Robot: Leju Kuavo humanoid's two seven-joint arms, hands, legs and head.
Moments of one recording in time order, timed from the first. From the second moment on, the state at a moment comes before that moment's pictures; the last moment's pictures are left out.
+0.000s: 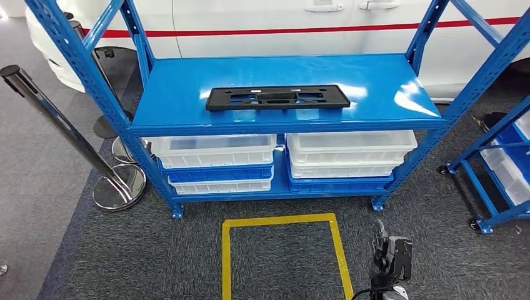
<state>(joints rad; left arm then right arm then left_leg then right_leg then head) -0.08 -0.14 0.69 -0.22 -0.76 0.01 -0.40 -0.27 0.06 -0.50 -0.51 0.13 0.12 -0.69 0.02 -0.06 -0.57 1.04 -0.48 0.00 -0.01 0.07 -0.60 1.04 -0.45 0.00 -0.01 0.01</state>
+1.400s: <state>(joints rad) -0.16 -0.19 0.64 -0.22 -0.85 -0.05 -0.31 -0.59 -0.18 0.64 -0.90 1.54 -0.70 0.26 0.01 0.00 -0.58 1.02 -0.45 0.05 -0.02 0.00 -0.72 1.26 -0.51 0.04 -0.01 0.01</state>
